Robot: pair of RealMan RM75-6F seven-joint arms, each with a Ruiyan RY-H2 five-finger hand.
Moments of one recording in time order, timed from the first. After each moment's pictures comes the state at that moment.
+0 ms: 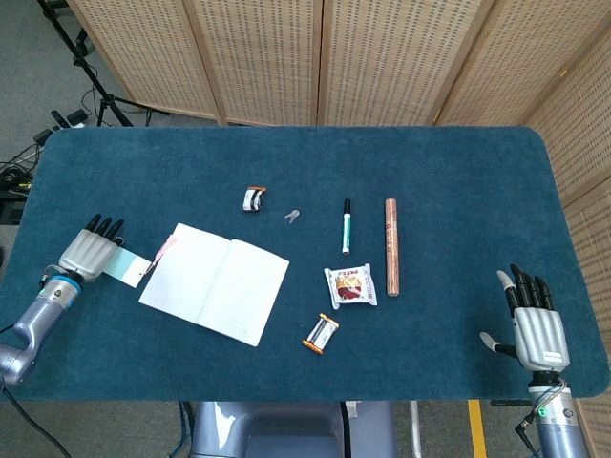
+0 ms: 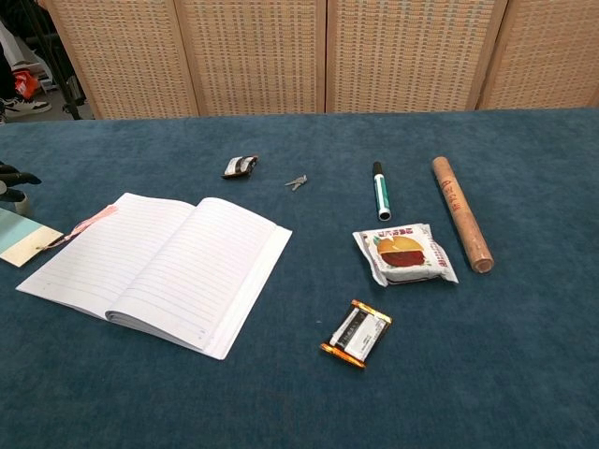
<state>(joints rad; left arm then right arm) -0.64 -1.50 0.05 -0.72 1.47 0.74 0.14 0.13 -1.31 0.10 -1.54 -1.40 1.42 -0.15</state>
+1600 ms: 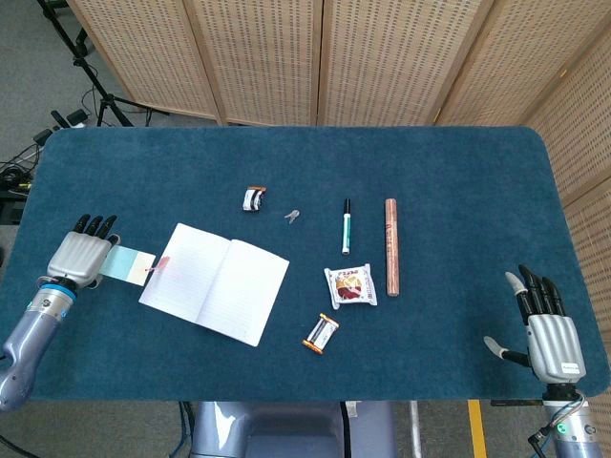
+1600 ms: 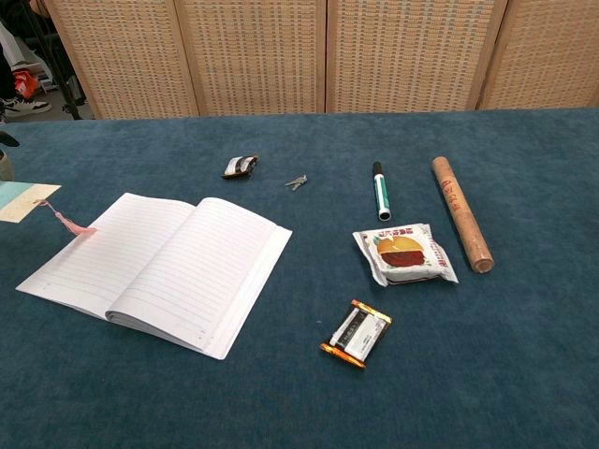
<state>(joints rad) -0.63 -1.15 -0.07 -1.49 0.95 0.82 0.59 0.08 -1.23 0.07 -1.58 -1.52 1.52 0.02</state>
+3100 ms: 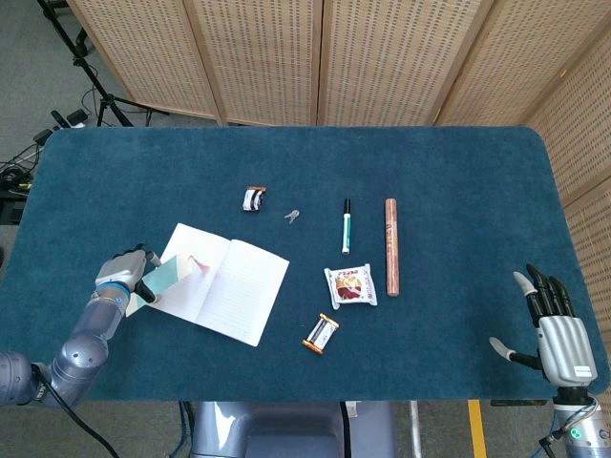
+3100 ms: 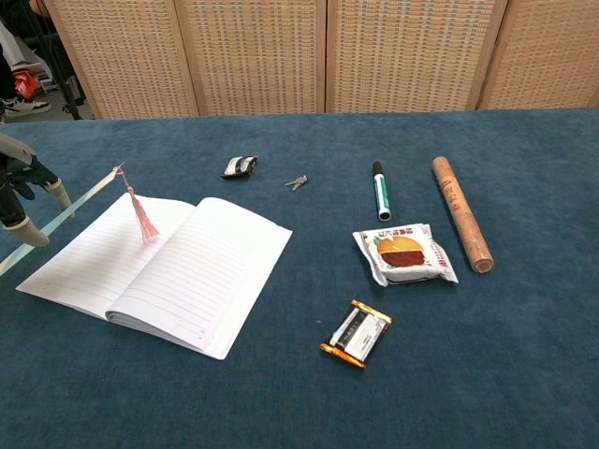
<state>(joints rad) -1.02 -1.13 -0.16 -1.86 -0.26 0.95 0.71 0.07 -1.19 0.06 -1.57 -1.56 1.54 0.13</state>
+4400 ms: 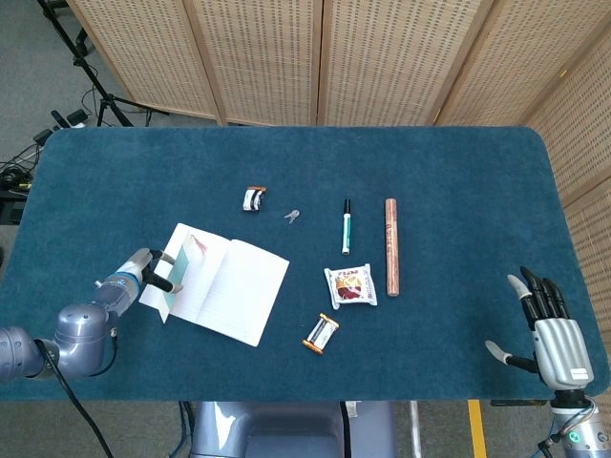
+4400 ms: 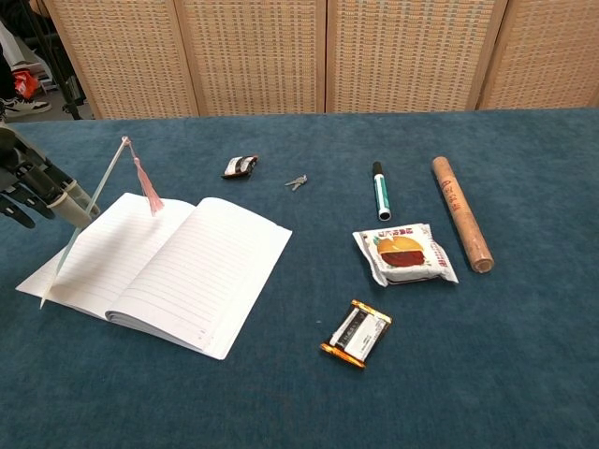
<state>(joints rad) -1.07 -1.11 -0.26 -1.73 -0.66 0.78 0.62 0.07 -1.19 0.05 -1.57 -1.59 1.55 0.14</state>
